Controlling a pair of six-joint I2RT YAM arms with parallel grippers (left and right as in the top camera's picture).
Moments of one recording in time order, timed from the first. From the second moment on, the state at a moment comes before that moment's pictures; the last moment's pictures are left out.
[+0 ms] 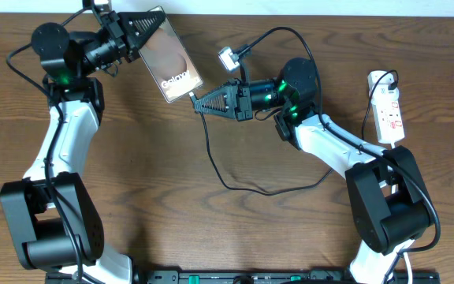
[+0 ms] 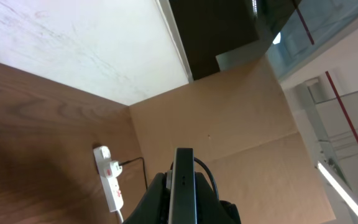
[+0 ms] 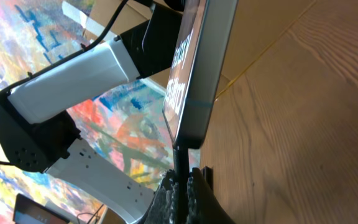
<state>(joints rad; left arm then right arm) 0.14 1.75 1.24 0.75 1.17 -1.43 0.46 1.92 1.18 0.97 -1.32 1.12</state>
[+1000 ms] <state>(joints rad) 0.13 1.75 1.24 0.75 1.16 -1.41 0.46 1.92 1.18 0.97 -1.33 1.12</state>
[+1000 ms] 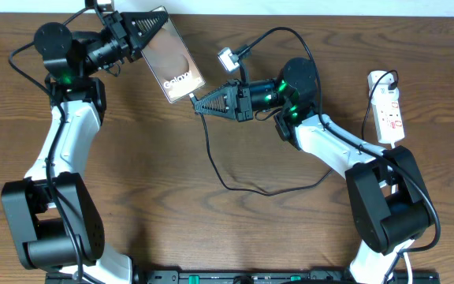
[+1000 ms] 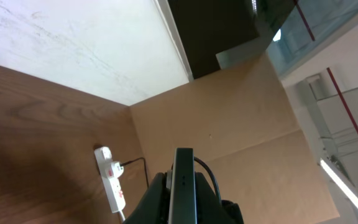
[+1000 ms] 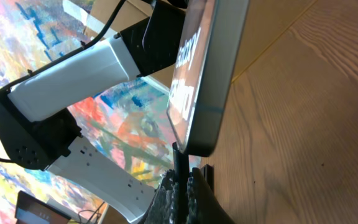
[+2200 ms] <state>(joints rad) 0.11 1.75 1.24 0.75 1.18 -1.39 0.46 1.92 1.18 0.97 -1.35 1.15</state>
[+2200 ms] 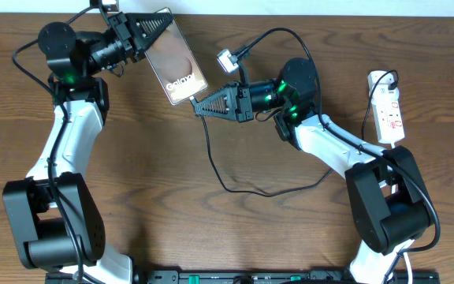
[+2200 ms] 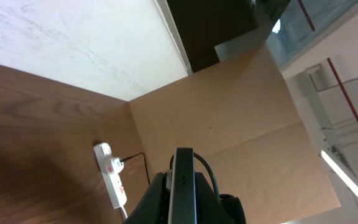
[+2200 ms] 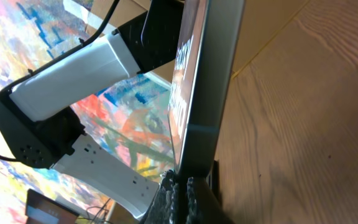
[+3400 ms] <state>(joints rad) 0.12 1.75 1.24 0.76 1.17 -1.35 0.46 1.92 1.17 0.97 -1.22 1.24</state>
